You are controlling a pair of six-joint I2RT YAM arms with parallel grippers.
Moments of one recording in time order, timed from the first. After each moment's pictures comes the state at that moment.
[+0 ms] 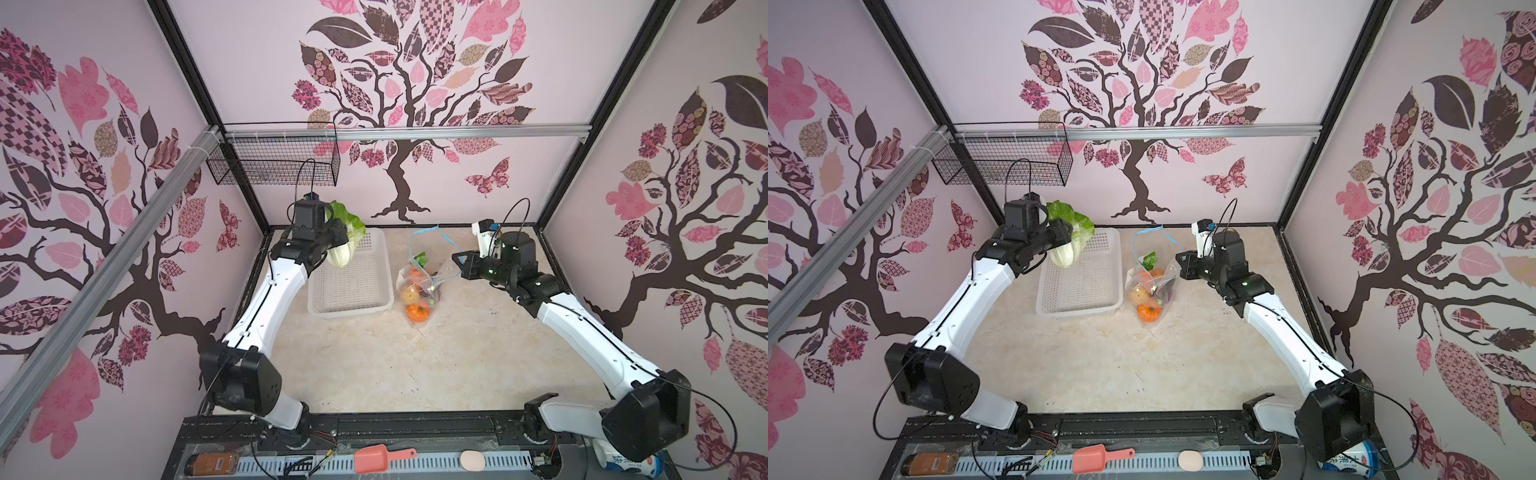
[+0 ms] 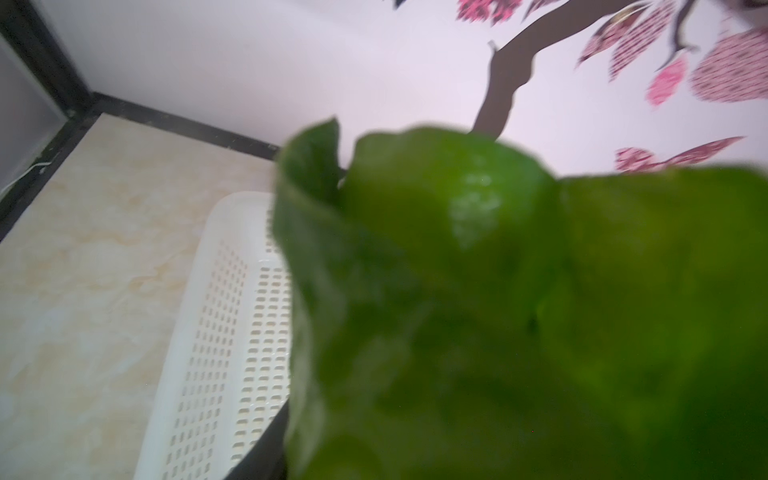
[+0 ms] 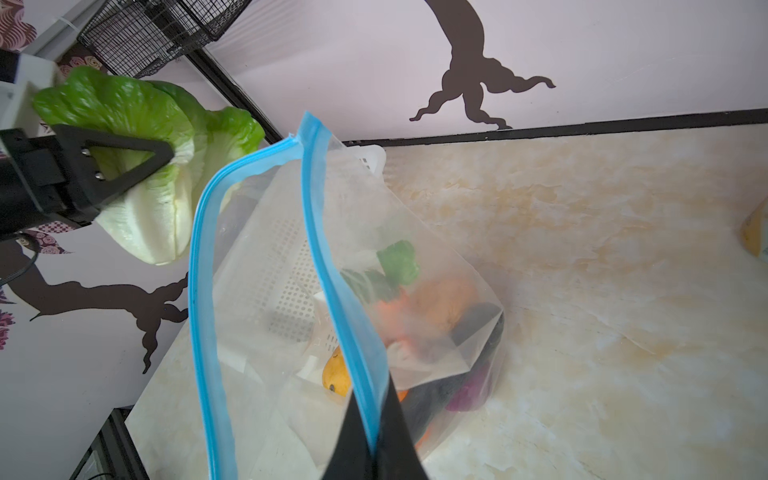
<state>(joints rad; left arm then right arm) -0.21 1.48 1.48 -0.48 0.01 -0.45 0.34 1.28 1.10 -0.23 -0.34 0.38</state>
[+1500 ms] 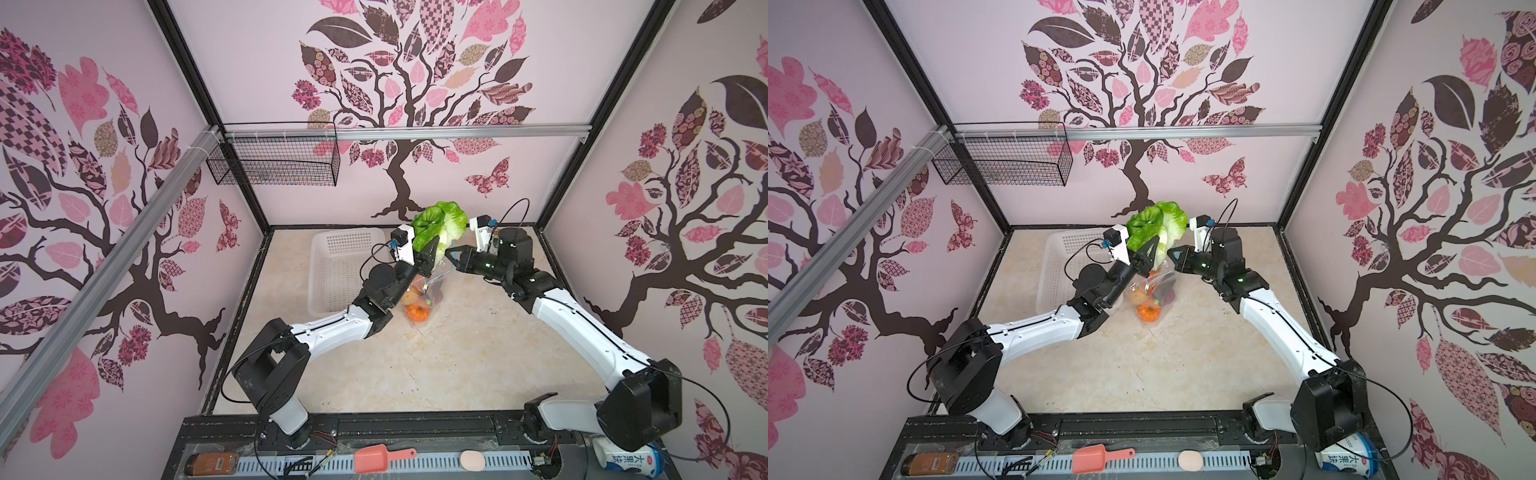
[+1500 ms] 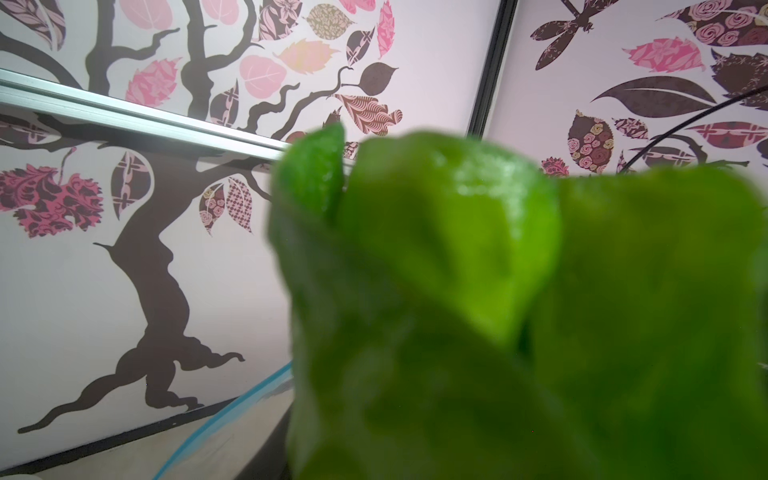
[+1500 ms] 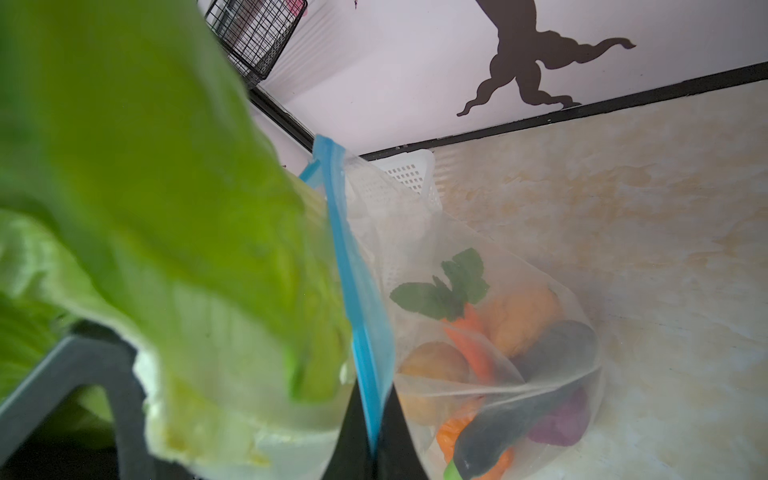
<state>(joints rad) -0.79 1.63 1.01 0.93 -0.19 -0.18 0.34 1.31 1.11 -0.13 -0.45 0.57</state>
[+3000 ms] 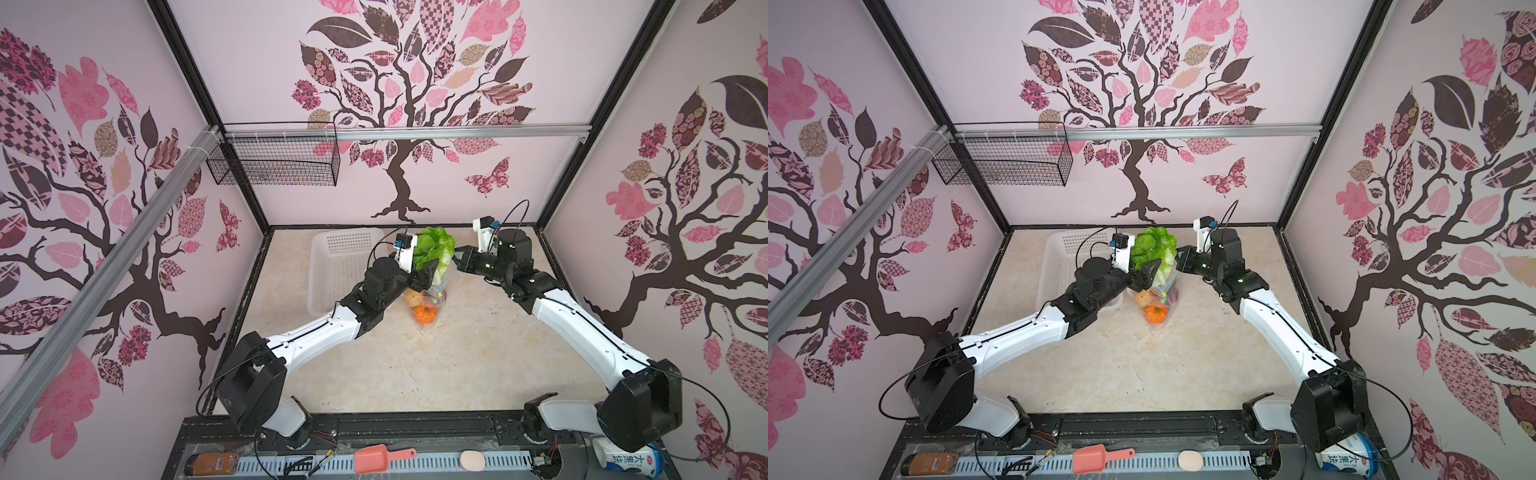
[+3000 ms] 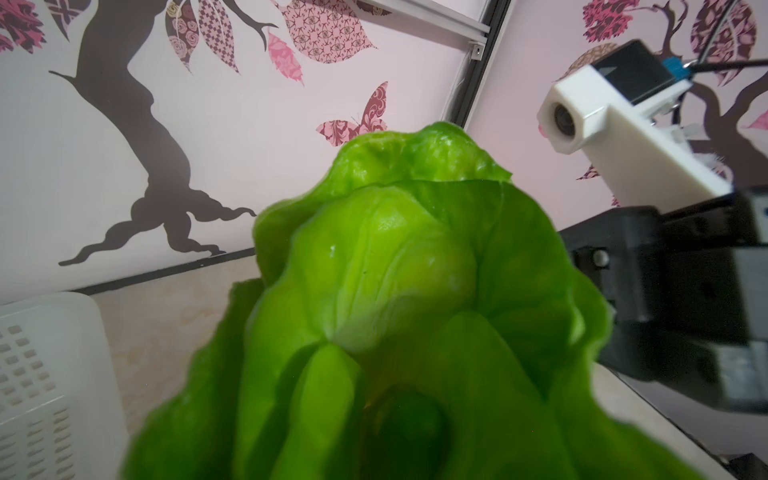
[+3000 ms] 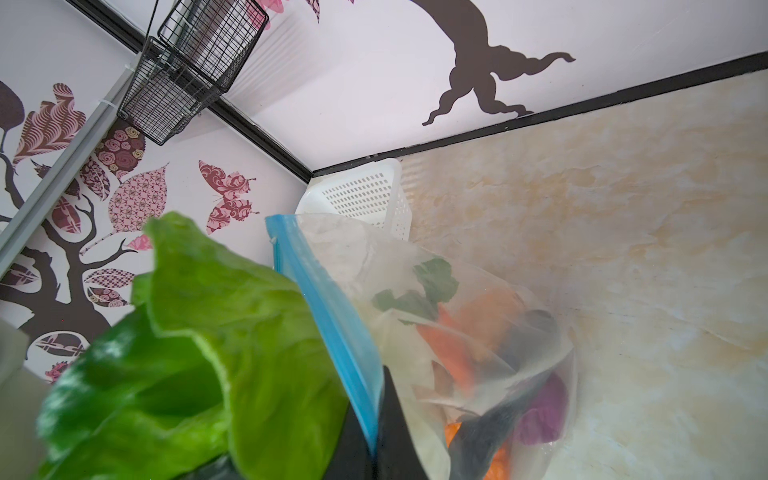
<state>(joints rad) -0.76 1.53 1.05 0.36 -0.07 -0.24 0.34 1.32 1.10 -0.15 -0.36 0.57</state>
